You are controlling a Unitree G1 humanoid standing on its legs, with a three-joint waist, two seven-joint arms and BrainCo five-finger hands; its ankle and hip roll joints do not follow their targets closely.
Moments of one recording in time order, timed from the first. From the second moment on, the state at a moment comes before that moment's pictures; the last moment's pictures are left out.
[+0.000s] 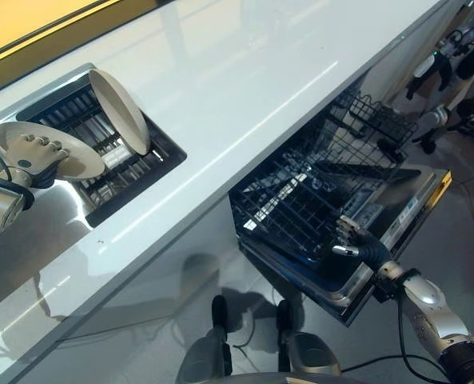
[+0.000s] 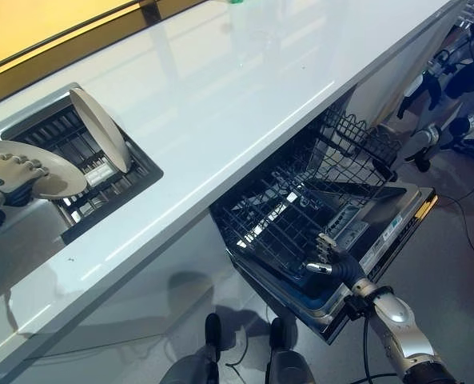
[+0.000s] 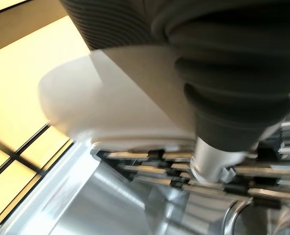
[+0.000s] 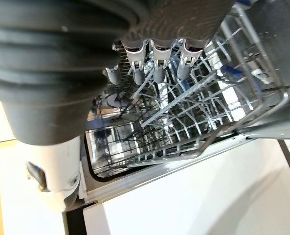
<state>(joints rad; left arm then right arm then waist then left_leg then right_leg) -0.68 1.26 -0.65 0.78 0.88 -0.14 0.28 0.00 -0.69 0.24 0.28 0.64 -0.26 0.36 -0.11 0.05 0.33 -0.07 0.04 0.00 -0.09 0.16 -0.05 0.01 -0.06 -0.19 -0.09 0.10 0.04</state>
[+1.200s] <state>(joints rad) -0.37 0.95 -0.22 -0.07 0.45 -0.24 0.26 -0.23 -0.69 0.18 -0.11 0.12 -0.54 -0.10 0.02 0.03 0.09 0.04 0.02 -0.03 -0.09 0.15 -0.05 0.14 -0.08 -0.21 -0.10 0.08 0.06</state>
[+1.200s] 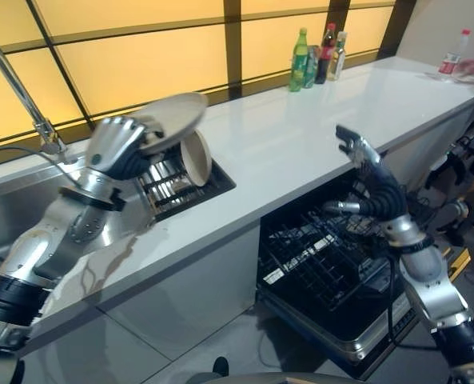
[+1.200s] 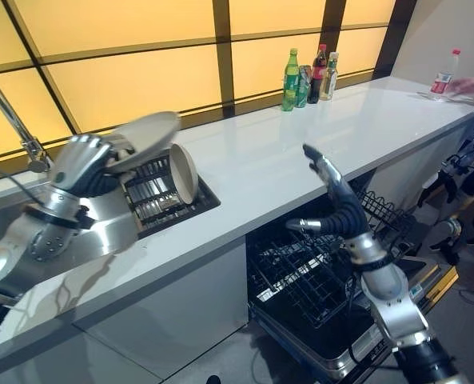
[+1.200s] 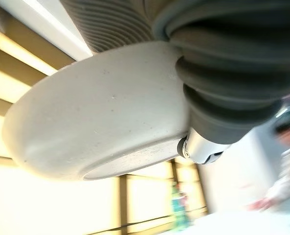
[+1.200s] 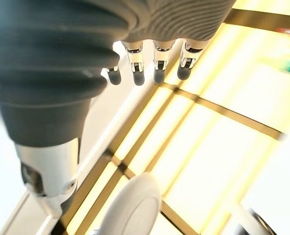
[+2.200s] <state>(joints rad) -0.67 0.89 -0.50 -0.08 -0.18 -0.24 -0.27 -0.75 -0.80 0.54 0.11 -0.01 -0.36 0.00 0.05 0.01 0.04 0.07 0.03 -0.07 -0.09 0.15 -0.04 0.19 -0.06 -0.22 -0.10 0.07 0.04</state>
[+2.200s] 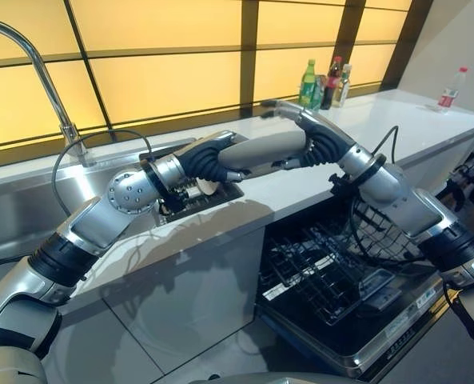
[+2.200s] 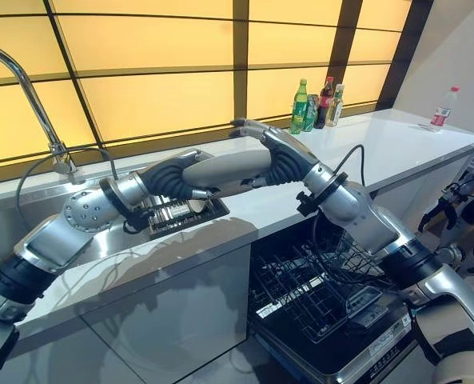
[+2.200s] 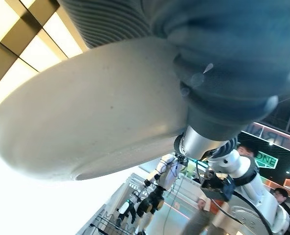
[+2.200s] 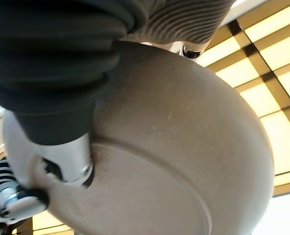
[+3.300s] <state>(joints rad) -0.30 0.93 -0.11 0.17 0.24 -0.31 0.20 -0.13 -0.81 0.08 0.09 0.01 -0.30 0.13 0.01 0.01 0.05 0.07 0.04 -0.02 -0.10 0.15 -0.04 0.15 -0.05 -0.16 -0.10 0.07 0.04</state>
